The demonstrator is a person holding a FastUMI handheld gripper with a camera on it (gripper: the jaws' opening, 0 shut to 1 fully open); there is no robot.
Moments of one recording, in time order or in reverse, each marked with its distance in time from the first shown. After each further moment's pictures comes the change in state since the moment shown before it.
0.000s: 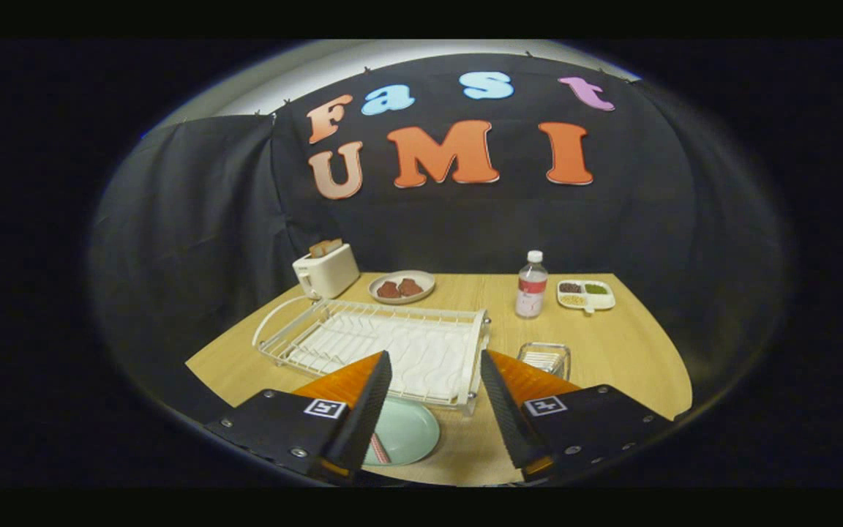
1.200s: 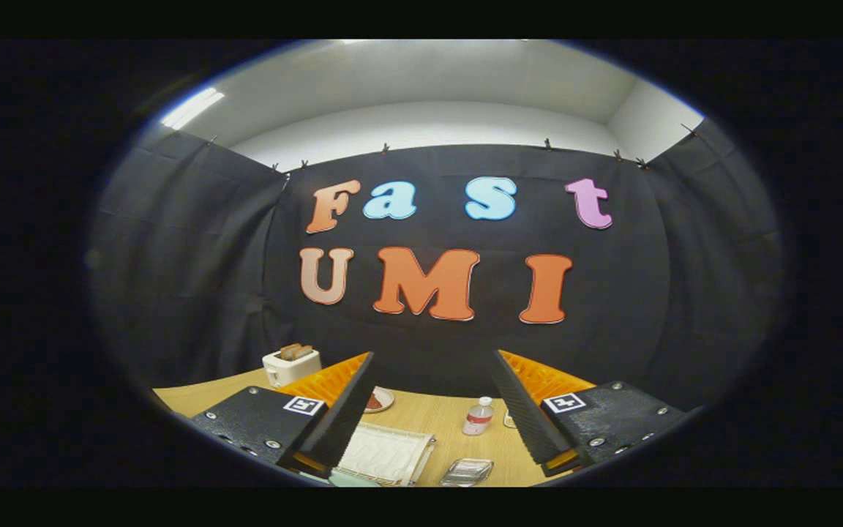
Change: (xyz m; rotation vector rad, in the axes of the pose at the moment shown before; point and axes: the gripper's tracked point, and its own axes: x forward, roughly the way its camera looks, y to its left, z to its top) arm -0.039 -0.015 0.208 -0.151 -0.475 -0.101
